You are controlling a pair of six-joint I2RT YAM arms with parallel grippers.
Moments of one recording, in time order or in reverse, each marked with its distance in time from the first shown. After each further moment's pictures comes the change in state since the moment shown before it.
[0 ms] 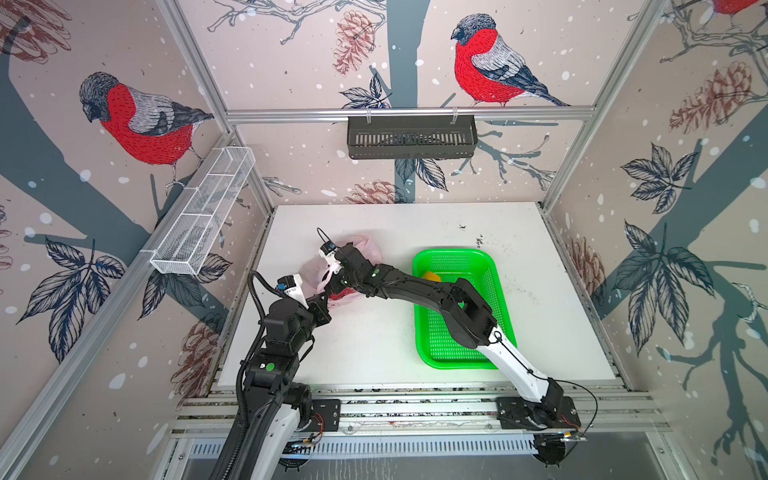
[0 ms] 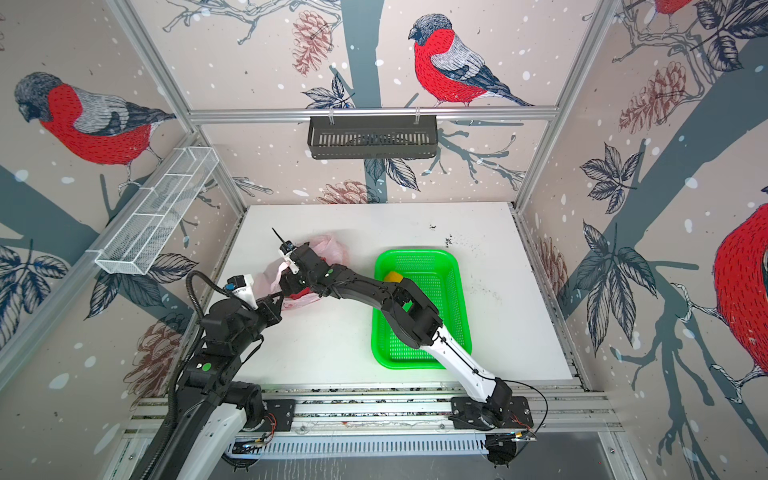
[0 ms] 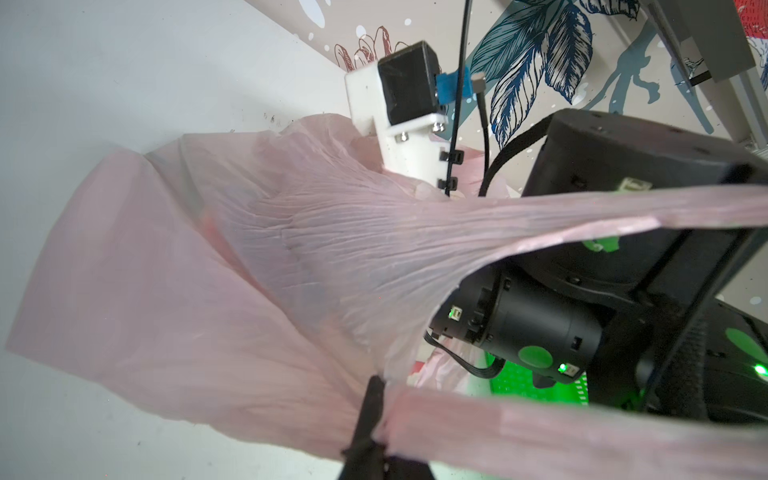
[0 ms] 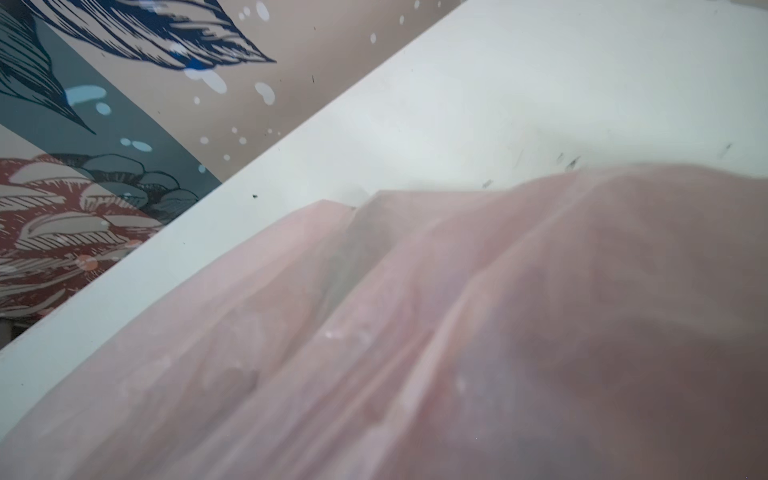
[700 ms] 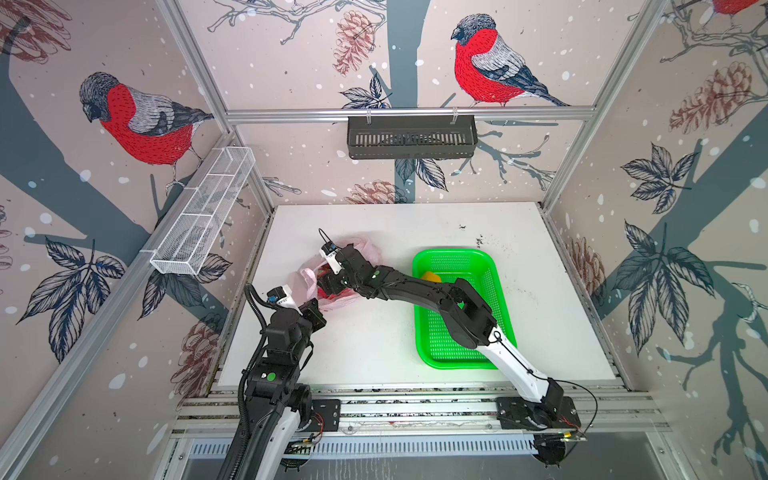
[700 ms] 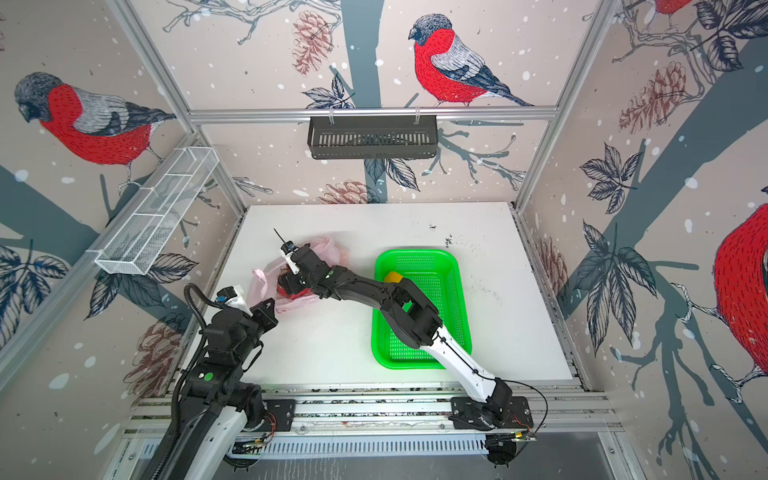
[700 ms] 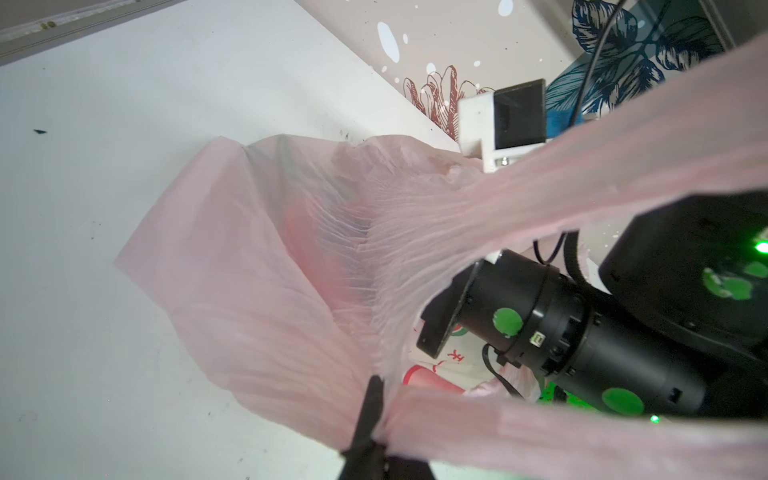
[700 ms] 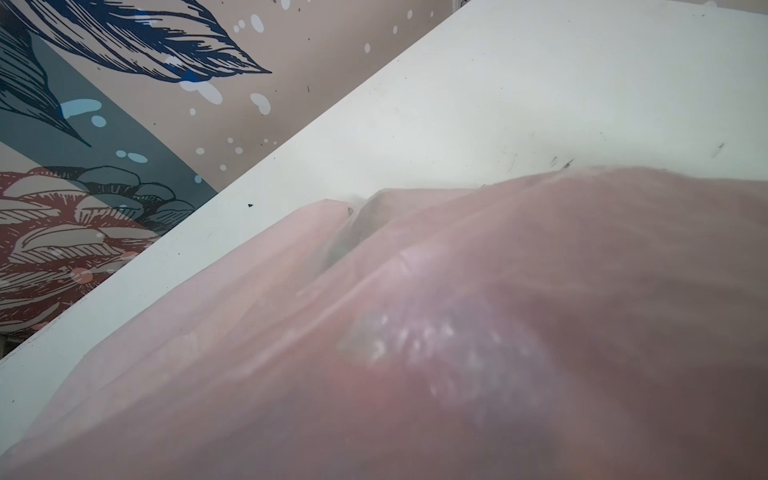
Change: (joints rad) left arm -0.001 -0.105 -0.086 -0.031 -0.193 -0.097; right arm -0.001 -0.003 -0.029 0.061 0.022 0.018
